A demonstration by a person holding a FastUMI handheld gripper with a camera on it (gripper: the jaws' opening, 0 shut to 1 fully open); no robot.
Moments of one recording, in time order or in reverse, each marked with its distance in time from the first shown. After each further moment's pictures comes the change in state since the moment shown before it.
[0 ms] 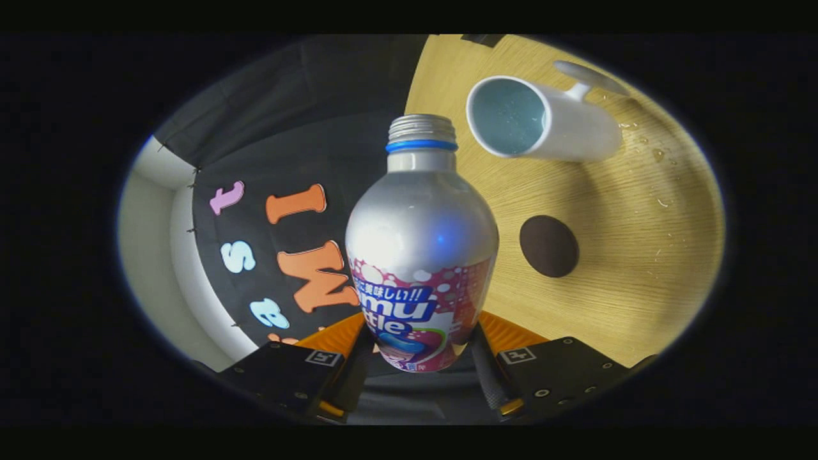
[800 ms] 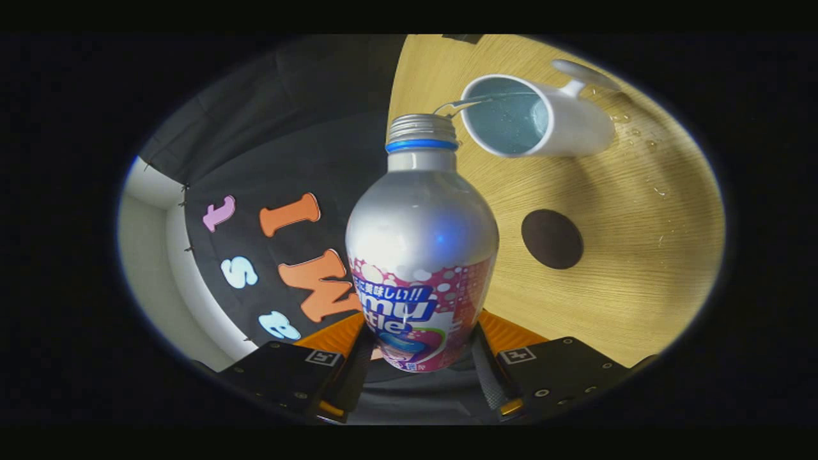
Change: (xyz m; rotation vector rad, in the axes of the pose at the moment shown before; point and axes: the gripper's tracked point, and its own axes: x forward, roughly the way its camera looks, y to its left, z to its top) arm 0.000 0.015 0.001 0.095 0.006 -0.023
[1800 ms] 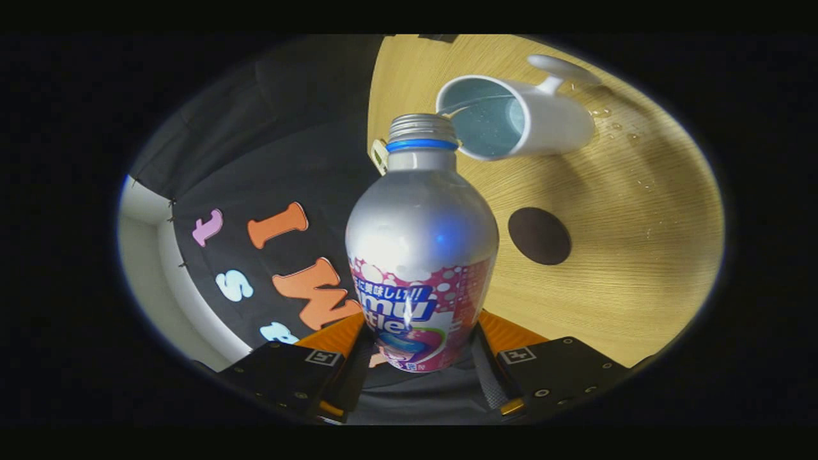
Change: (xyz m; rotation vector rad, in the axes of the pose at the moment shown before) arm 0.000 -0.005 0.005 0.075 -0.007 -0.055
